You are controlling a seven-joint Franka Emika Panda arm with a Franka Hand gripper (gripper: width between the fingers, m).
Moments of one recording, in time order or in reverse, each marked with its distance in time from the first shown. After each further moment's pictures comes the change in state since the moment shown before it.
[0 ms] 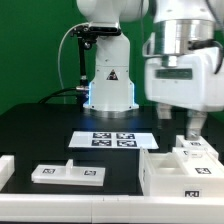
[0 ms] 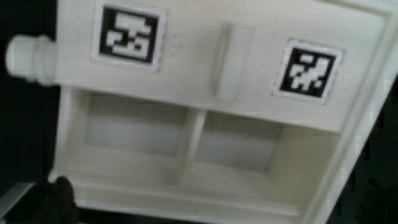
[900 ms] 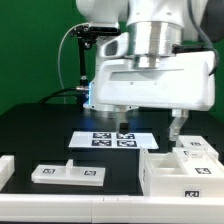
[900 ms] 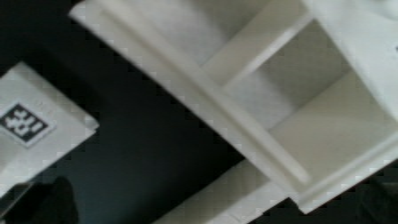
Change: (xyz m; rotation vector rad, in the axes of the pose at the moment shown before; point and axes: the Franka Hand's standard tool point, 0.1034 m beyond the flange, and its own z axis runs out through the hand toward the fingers) arm 0.044 0.017 0.006 0.034 0.103 -0.656
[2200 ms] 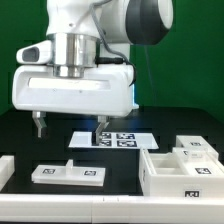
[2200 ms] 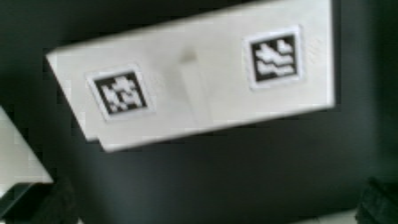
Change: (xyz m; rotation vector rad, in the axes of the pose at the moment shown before) arm 0.021 0.122 0.030 -0.010 -0.120 -0.290
